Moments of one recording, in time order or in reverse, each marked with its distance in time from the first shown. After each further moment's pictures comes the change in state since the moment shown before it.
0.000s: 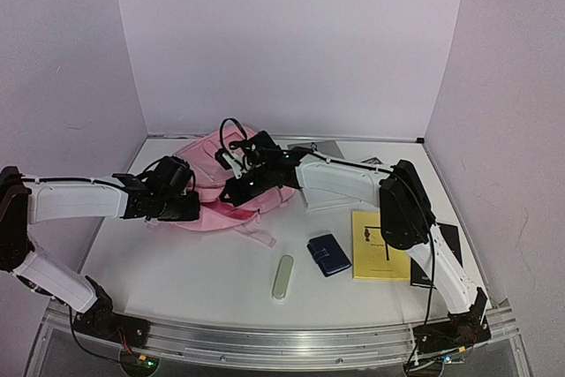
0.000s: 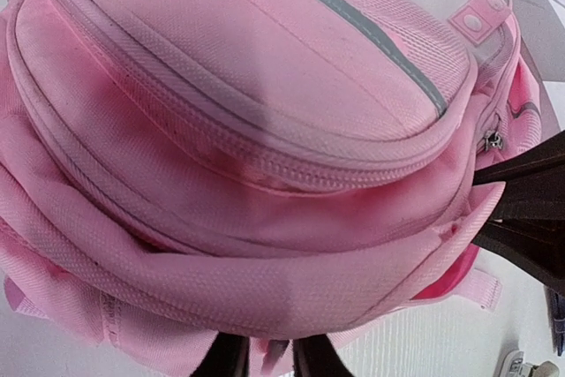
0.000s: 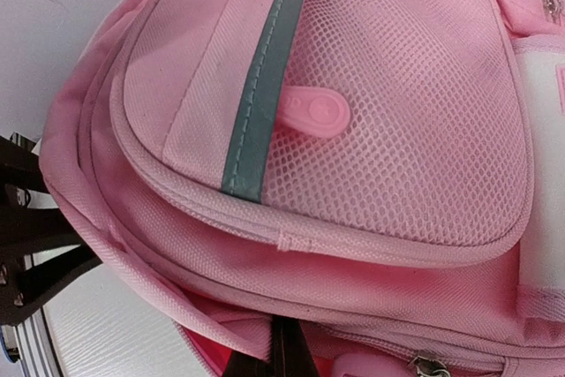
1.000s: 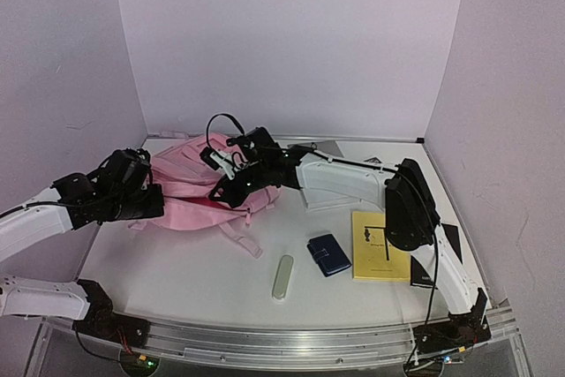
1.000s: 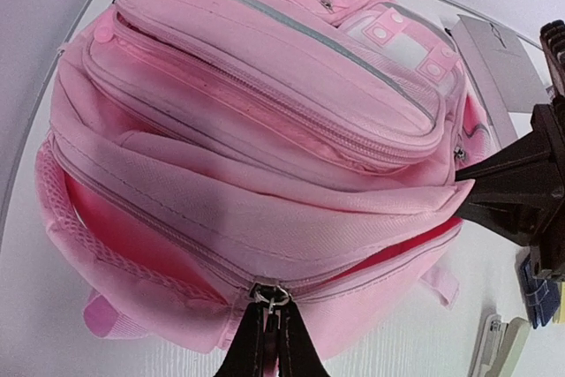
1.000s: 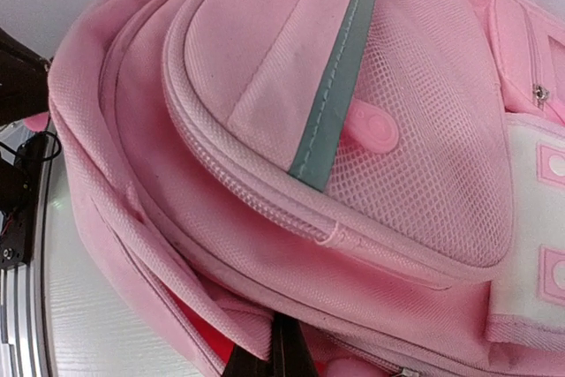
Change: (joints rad) left arm -0.008 -0.435 -0.003 -0.355 -0.094 -0.035; right arm 0.015 -0.050 -0.040 0.067 -0.075 -0.254
